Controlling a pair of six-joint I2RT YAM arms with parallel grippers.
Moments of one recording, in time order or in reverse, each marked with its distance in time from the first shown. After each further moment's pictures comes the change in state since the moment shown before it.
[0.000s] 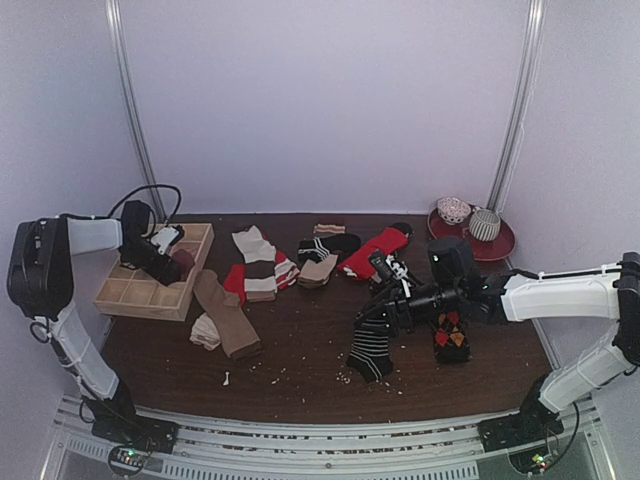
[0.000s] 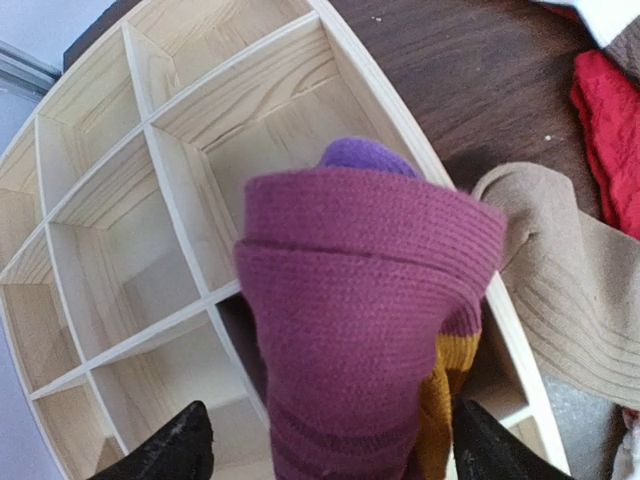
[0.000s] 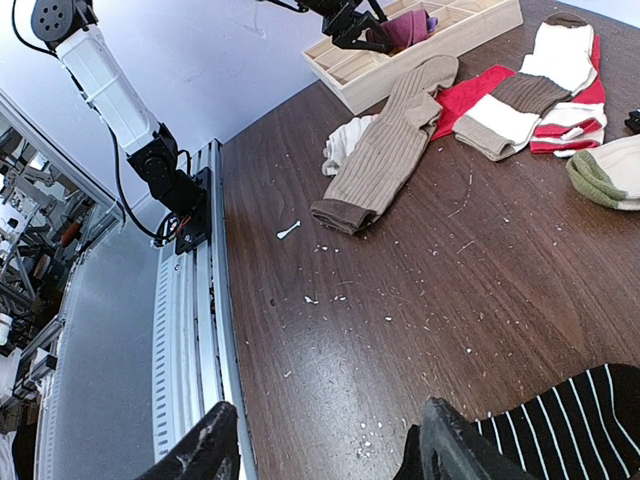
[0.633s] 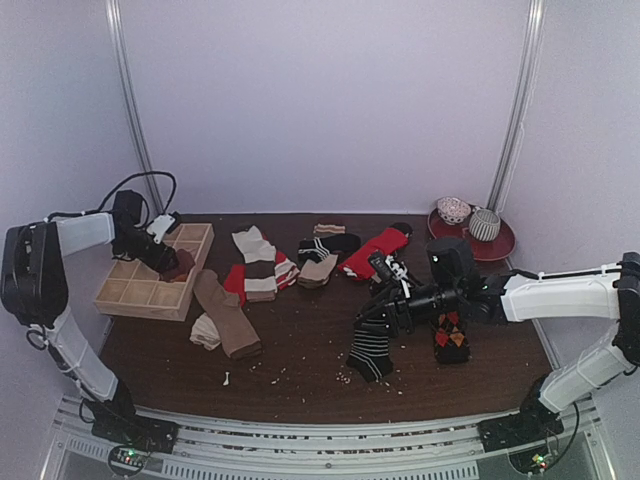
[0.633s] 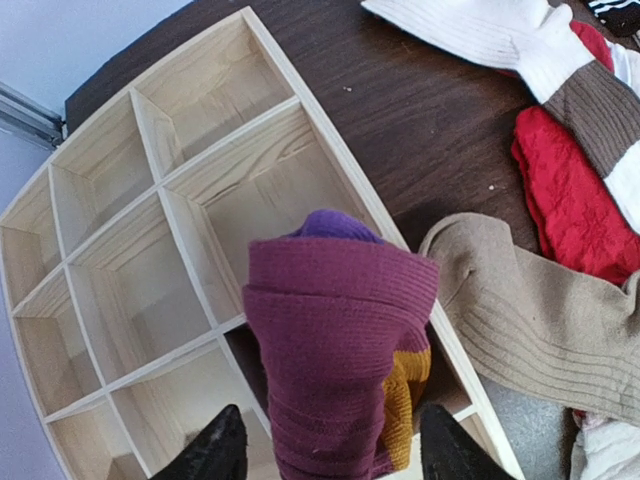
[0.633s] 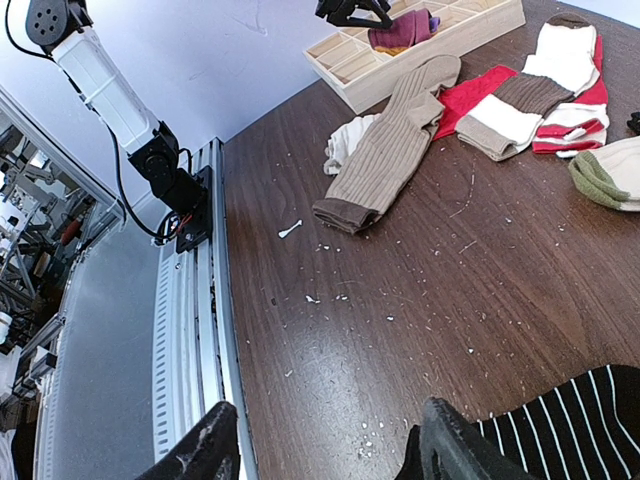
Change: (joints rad) left arm 0.017 -0.067 0.040 -0.051 0.121 -0.001; right arm 0.004 0.000 0.000 0.000 0.000 -0.003
